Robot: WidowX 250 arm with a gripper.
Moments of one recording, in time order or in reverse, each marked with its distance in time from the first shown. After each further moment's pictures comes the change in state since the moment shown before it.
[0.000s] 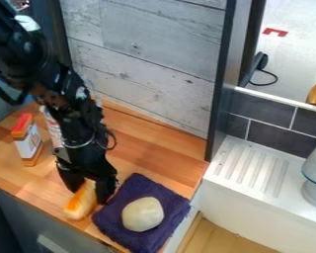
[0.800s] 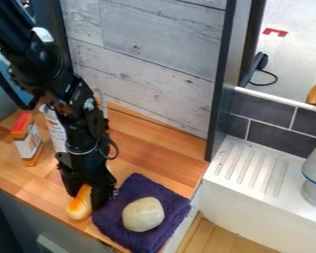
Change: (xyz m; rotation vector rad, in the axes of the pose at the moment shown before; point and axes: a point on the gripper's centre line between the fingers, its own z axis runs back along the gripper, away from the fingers) arm -0.002 0.008 -0.017 0.049 0.056 -0.039
